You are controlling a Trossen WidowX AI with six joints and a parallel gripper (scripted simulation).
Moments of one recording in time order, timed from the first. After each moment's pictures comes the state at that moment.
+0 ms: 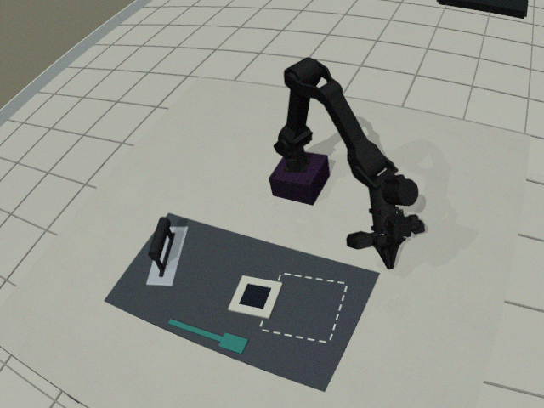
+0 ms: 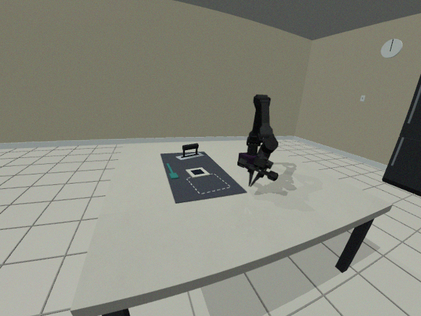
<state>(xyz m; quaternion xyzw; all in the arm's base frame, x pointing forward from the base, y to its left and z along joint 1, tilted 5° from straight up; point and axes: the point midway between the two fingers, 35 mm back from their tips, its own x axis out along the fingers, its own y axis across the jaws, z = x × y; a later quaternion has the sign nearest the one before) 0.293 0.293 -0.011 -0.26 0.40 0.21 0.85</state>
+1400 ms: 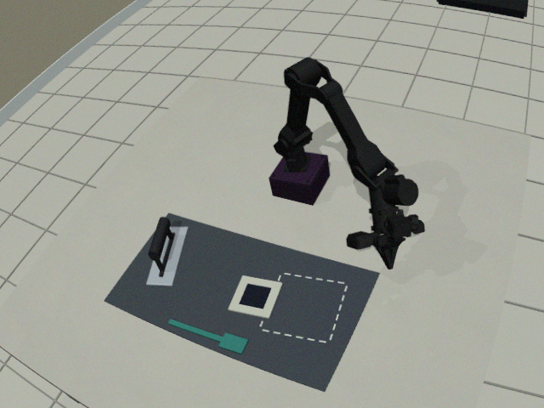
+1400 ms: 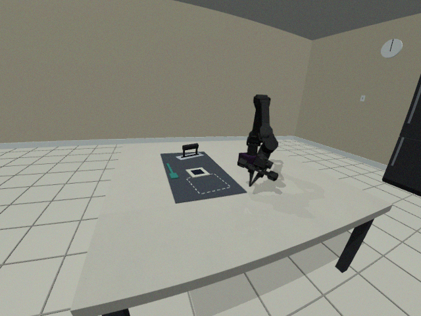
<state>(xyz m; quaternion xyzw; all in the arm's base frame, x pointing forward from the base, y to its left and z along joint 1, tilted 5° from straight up) 0.293 0.293 -0.011 -0.26 0.40 0.21 0.85</state>
